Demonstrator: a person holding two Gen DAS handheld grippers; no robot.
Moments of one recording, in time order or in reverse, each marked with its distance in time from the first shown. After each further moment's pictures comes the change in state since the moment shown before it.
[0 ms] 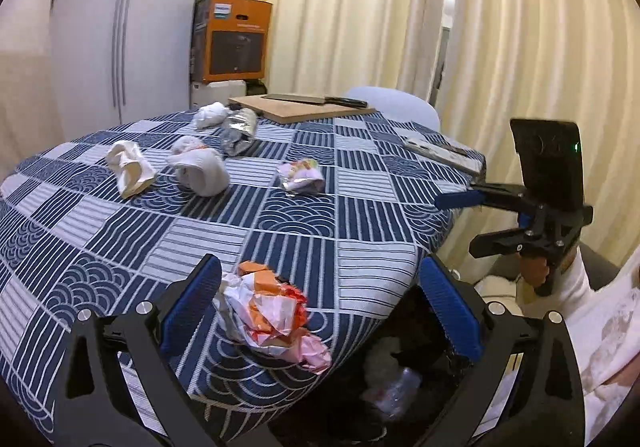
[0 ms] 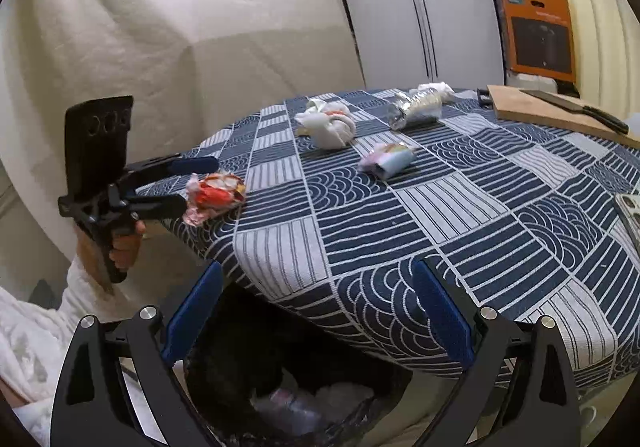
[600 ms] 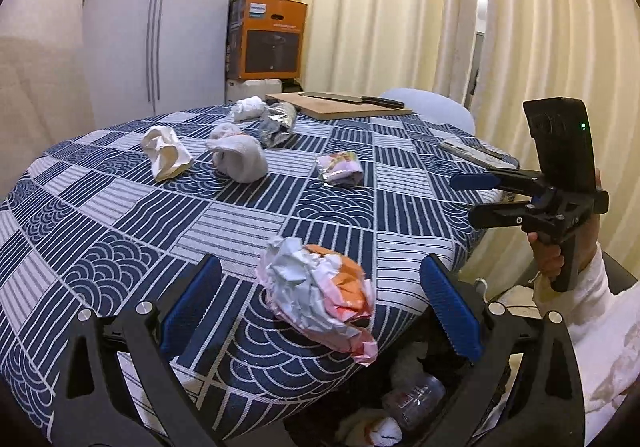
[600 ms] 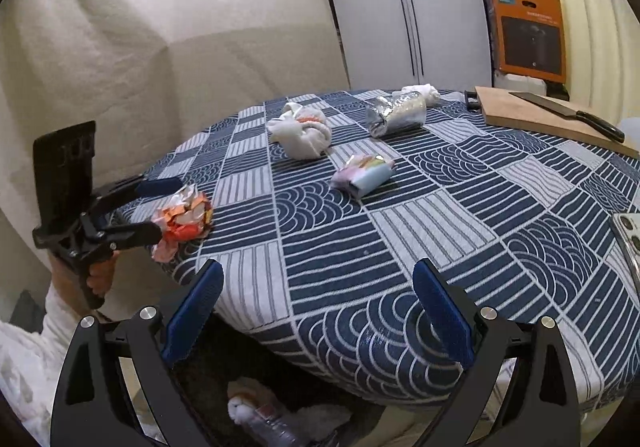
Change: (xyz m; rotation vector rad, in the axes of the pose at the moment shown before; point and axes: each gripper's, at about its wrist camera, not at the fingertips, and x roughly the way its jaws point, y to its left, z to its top) left arm 0.001 0.005 -0.012 -0.039 -0.009 0.127; right arm 0.022 -0.013 0.024 -0.009 0.011 -0.064
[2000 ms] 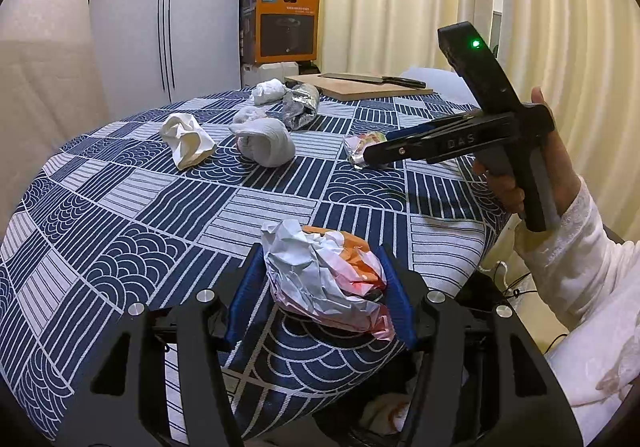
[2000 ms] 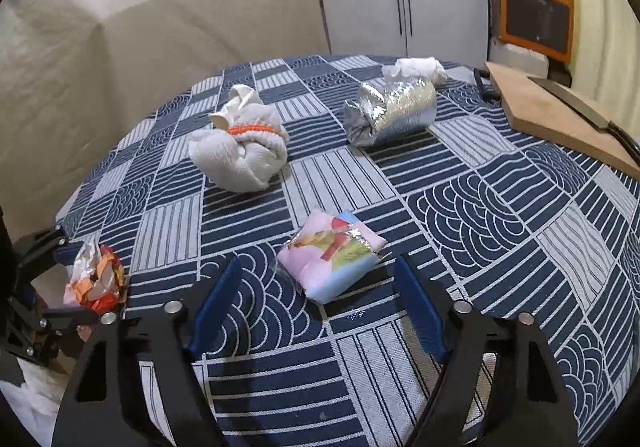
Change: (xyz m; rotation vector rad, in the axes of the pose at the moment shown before) left arm 0.004 0.009 0.002 0.028 0.074 0.075; right arm 0.110 -0.030 0.078 0.019 0.197 -0.073
